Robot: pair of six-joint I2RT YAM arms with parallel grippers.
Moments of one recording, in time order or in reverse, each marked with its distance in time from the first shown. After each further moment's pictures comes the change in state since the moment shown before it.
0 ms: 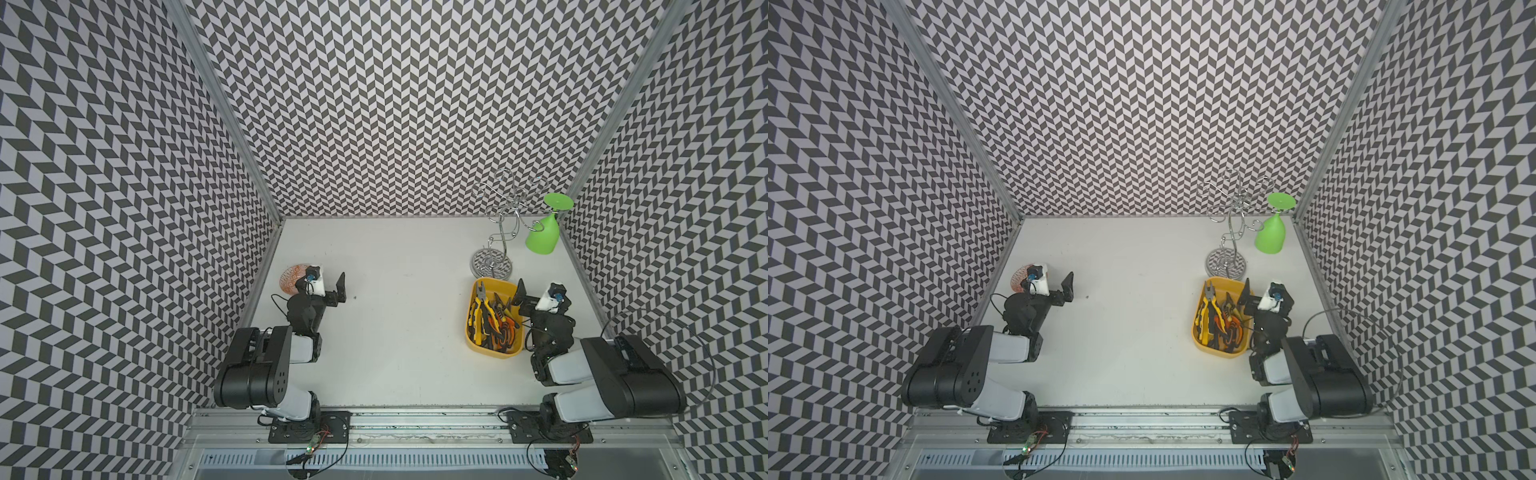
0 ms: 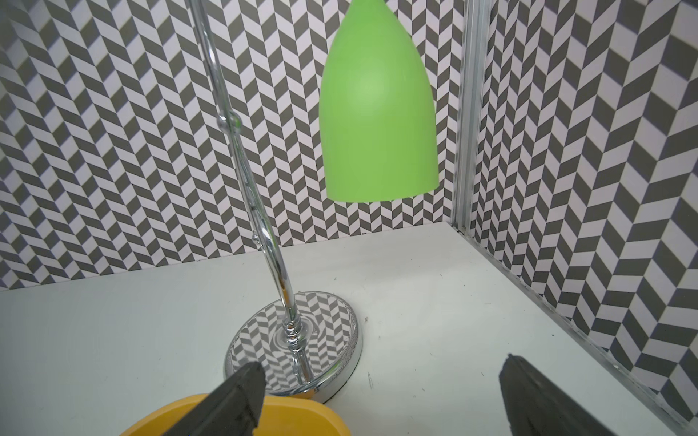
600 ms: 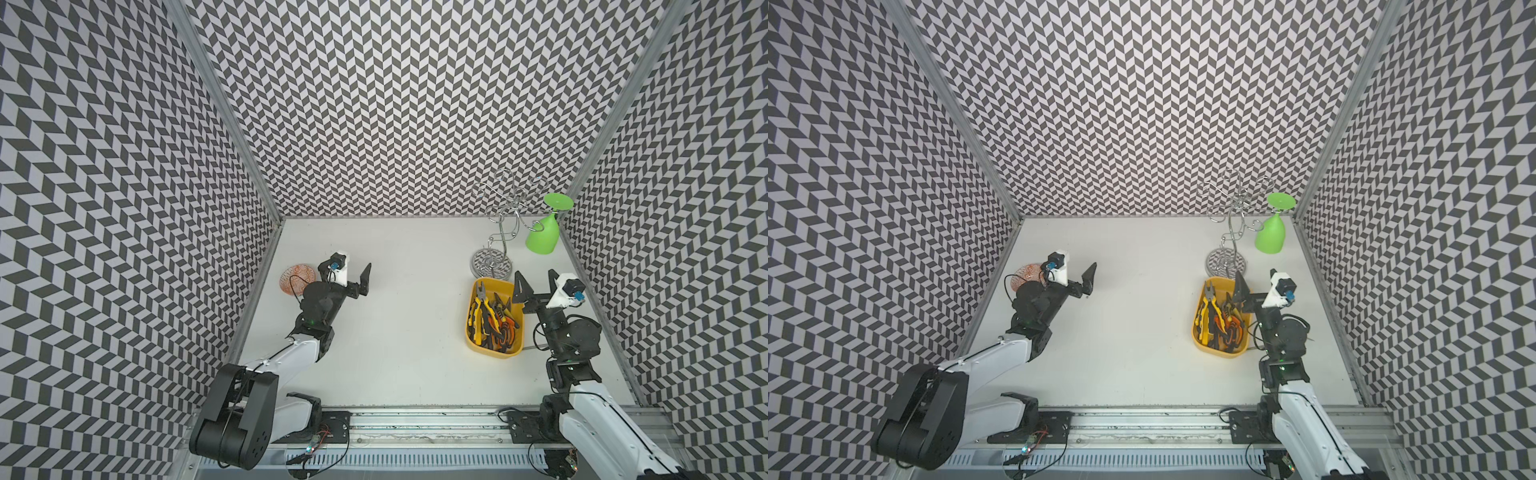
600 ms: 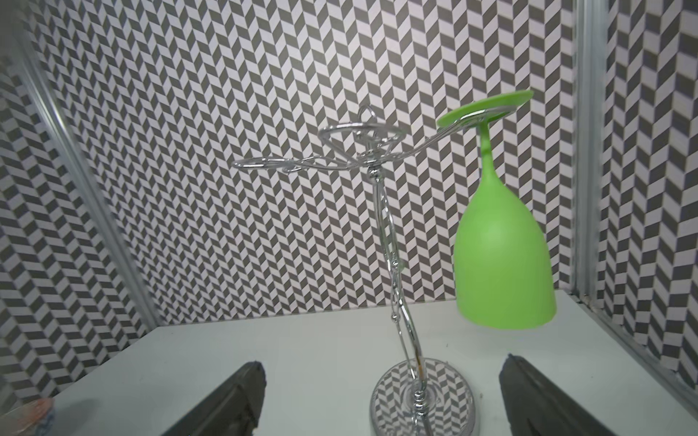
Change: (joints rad) left arm -0.304 -0.265 0.163 -0.355 -0.069 0.051; right arm 0.004 -0.706 0.123 -0.729 -0.358 0.166
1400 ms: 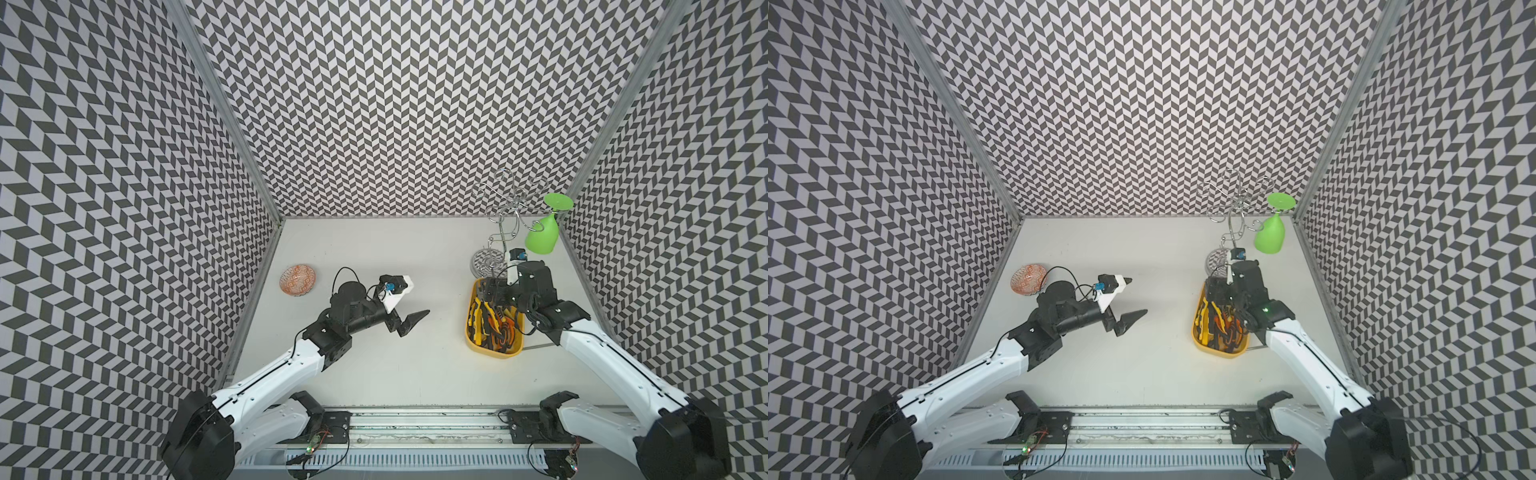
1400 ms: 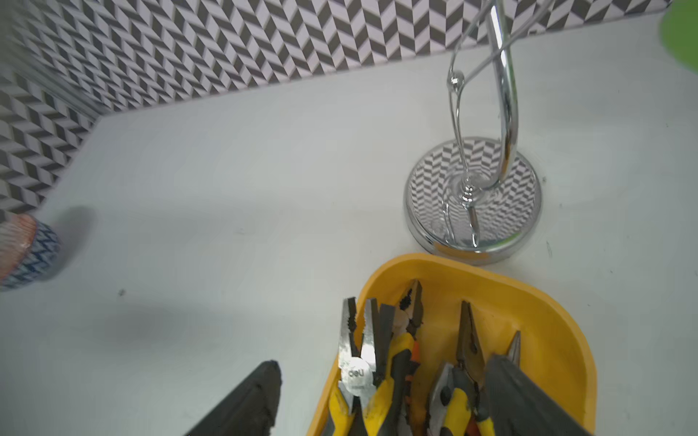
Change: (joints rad) left arm -0.391 -0.190 0.183 -0.581 0.320 0.149; right arm 0.254 0.449 0.623 -1.060 0.155 0.086
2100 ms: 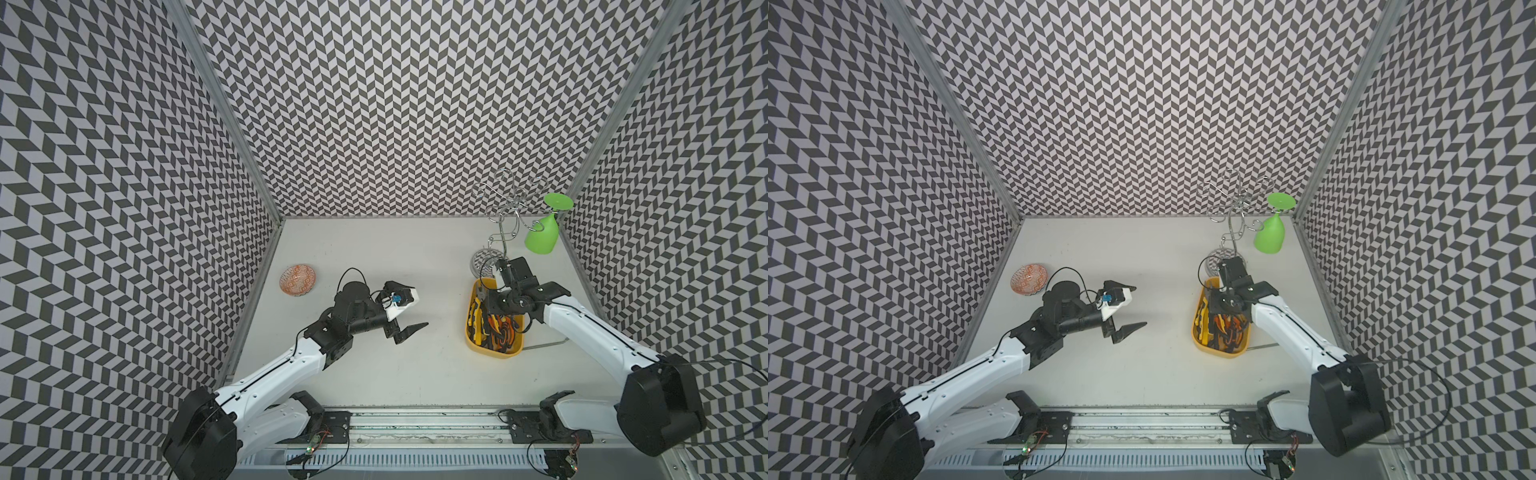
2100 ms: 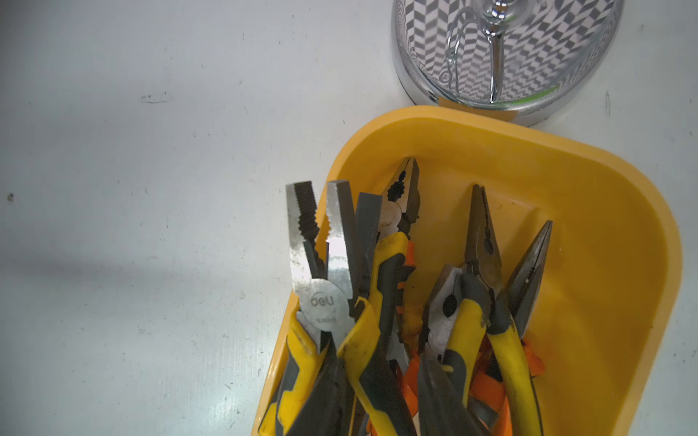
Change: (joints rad) left arm 0.000 0.025 -0.006 -0.066 0.066 0.167; right arm 0.025 0.170 0.108 -0.275 -0.053 0.035
